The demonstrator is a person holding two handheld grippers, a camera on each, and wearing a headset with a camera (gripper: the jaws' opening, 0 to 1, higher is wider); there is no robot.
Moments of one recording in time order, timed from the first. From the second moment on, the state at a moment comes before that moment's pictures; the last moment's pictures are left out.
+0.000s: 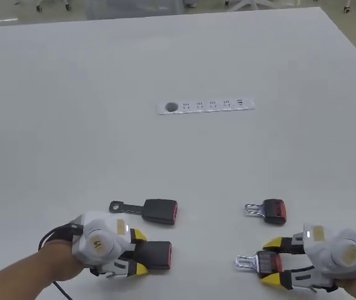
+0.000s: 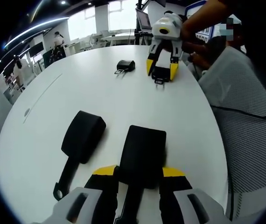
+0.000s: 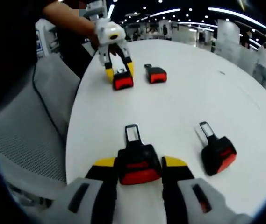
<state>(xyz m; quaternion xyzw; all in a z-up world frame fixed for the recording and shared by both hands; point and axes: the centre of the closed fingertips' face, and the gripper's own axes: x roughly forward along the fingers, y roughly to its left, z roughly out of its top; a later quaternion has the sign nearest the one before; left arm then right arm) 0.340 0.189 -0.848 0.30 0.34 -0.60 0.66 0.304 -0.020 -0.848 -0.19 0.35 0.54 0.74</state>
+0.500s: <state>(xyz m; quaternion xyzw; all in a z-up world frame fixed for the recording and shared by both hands) 0.340 0.189 -0.849 0.29 0.35 -0.60 0.66 0.318 0.036 -0.846 -0.18 0.33 0.56 0.74</state>
